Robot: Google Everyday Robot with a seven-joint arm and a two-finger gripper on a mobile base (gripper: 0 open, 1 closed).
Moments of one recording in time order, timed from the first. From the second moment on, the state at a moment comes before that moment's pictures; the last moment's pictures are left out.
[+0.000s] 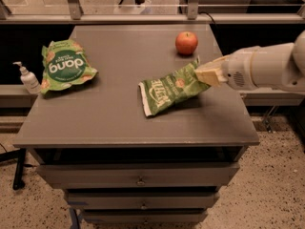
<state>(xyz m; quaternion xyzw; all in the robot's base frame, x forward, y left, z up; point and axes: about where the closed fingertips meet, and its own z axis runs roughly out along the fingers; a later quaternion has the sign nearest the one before) 0.575 -0.142 0.897 -0.38 0.79 0.15 0.47</state>
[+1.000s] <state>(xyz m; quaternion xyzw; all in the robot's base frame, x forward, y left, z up) 0.606 -0.061 0.906 -0.38 0.79 0.04 0.48</state>
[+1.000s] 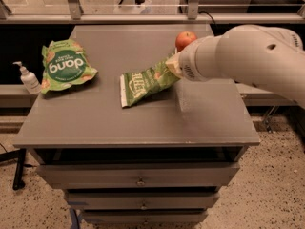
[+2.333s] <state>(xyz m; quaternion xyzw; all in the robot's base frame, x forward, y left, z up) 0.611 0.048 0.895 -0.31 0.82 0.13 0.47</state>
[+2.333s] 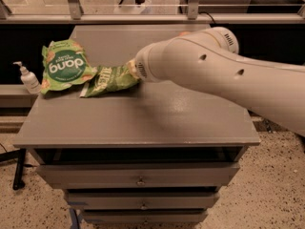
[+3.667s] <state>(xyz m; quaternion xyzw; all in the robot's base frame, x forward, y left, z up) 0.599 0.082 0.884 -0.31 0.82 0.19 0.44</state>
